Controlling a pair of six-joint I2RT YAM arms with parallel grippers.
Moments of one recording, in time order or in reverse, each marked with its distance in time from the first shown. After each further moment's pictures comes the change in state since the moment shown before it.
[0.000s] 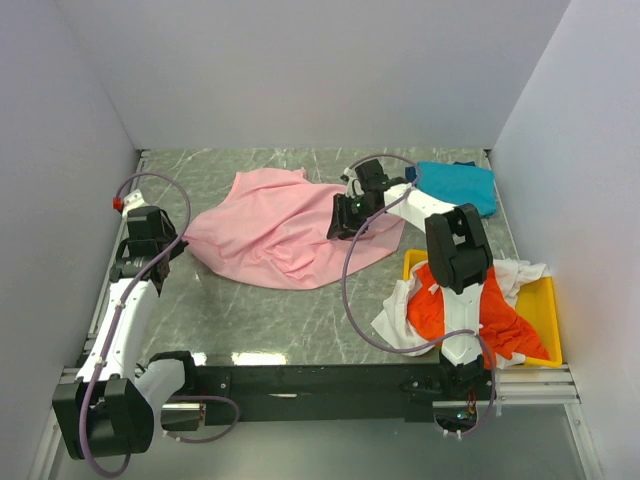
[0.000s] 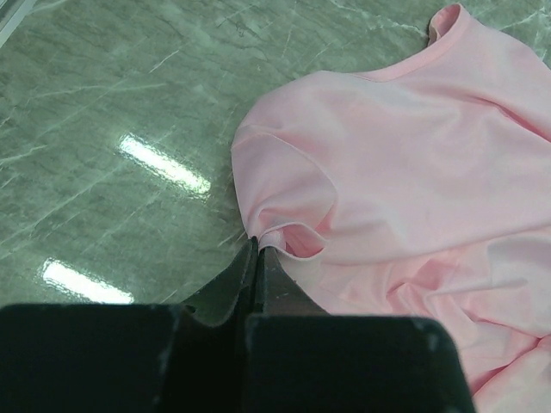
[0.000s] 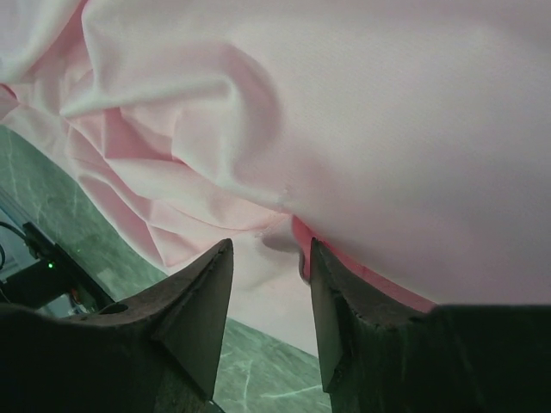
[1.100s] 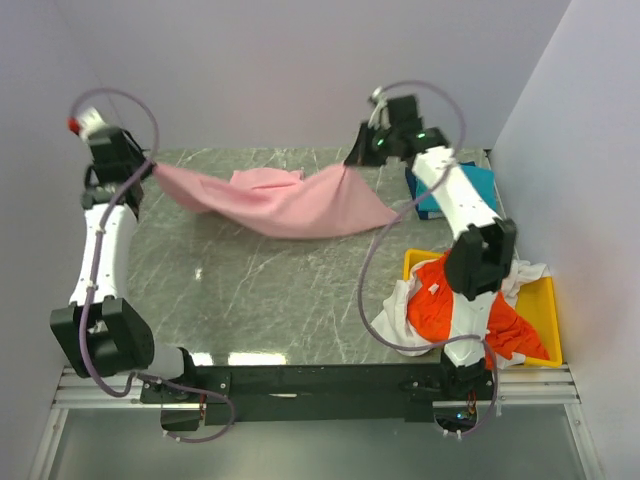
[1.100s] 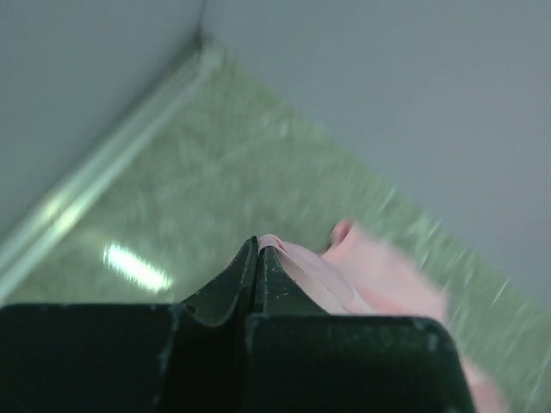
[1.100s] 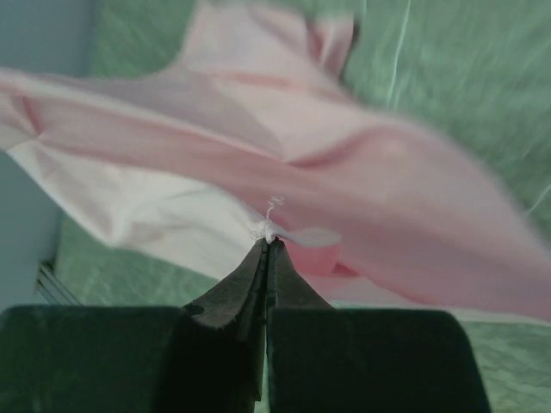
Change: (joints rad) left arm 0.097 0.395 0.525 0.041 0.005 0.025; right arm -0.068 -0.078 0.413 -0.151 0.100 0.016
